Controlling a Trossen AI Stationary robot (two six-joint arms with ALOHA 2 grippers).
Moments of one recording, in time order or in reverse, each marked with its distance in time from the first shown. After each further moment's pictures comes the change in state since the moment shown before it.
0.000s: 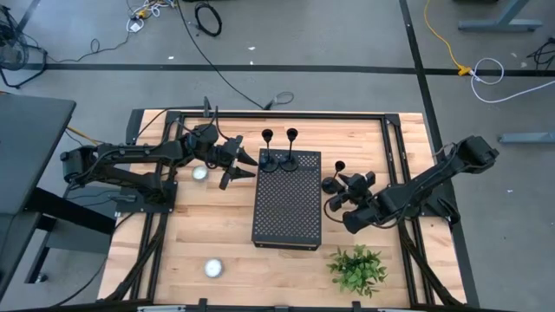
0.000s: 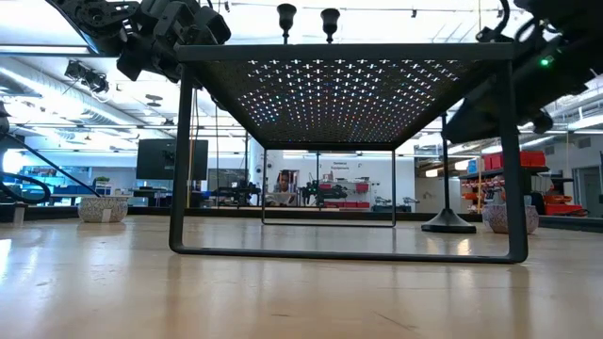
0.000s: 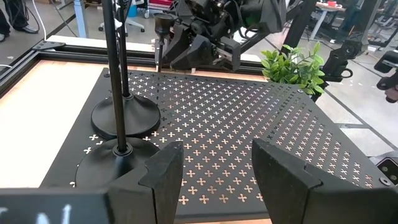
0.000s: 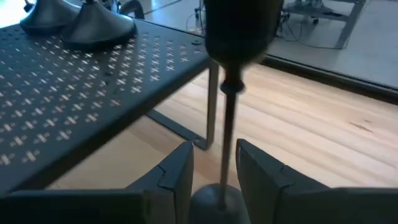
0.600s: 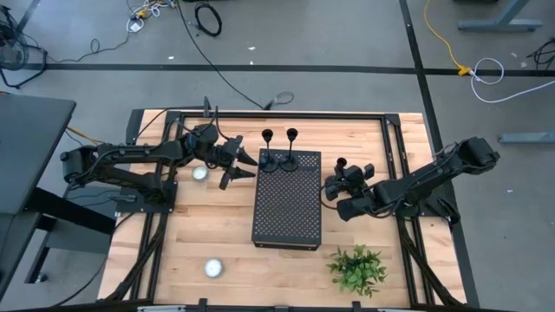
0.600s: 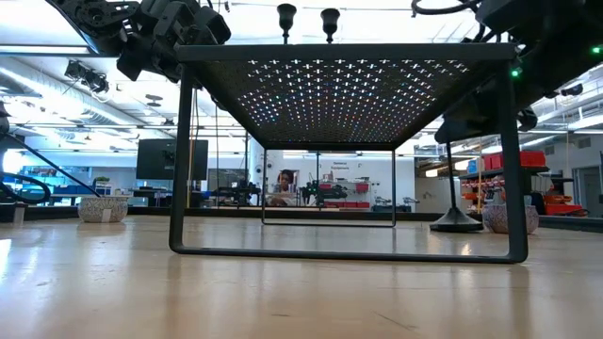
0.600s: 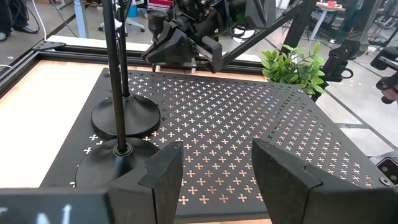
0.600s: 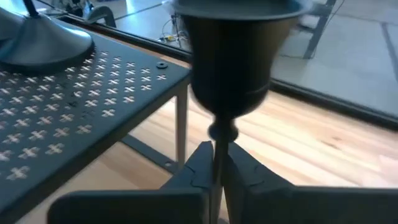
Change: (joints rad) left arm 0.000 0.000 0.000 0.000 0.000 0.000; right arm -0.122 0.000 0.000 0.061 0.018 -0.134
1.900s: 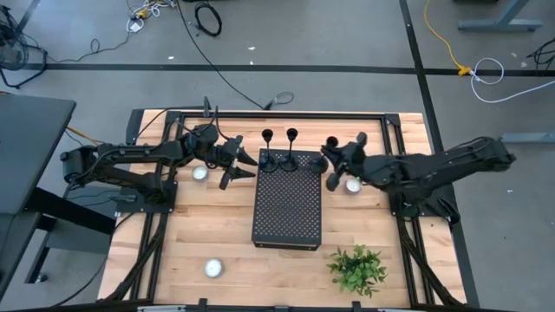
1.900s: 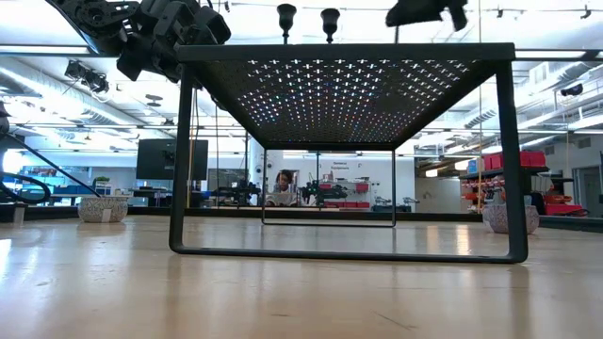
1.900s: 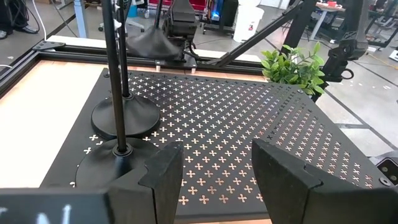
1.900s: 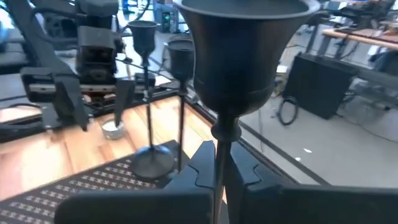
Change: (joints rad) left arm 0.000 0.000 0.000 0.000 0.000 -0.001; right arm -0.133 -0.223 0.327 0.250 -0.342 -0.876
